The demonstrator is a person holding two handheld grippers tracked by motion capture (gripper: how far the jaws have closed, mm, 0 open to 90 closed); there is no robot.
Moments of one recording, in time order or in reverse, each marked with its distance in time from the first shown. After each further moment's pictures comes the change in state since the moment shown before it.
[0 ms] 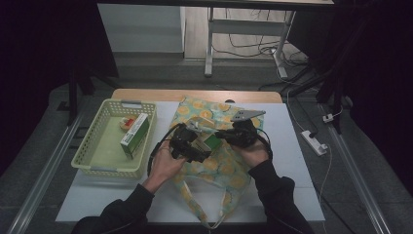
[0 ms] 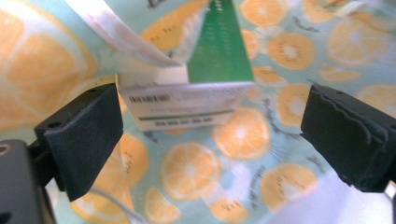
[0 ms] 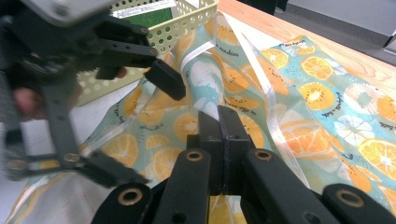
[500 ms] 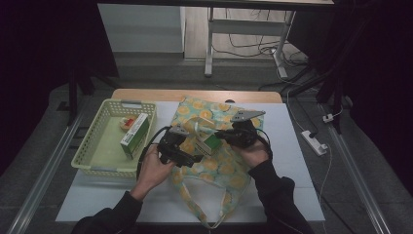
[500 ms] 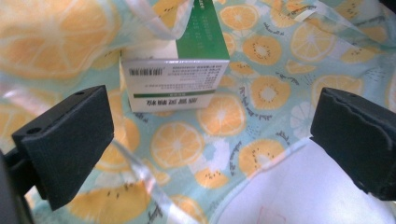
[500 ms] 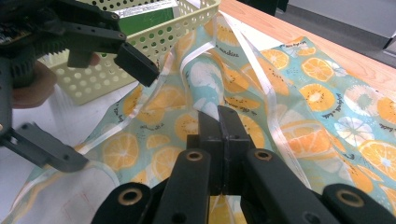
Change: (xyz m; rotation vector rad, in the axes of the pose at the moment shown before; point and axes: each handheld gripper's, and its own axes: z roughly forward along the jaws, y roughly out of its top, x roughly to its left) left arm 0.006 -0.025 -0.029 -0.079 -0.075 -0.036; right arm 0.002 0.000 0.000 0.001 0.000 -0.012
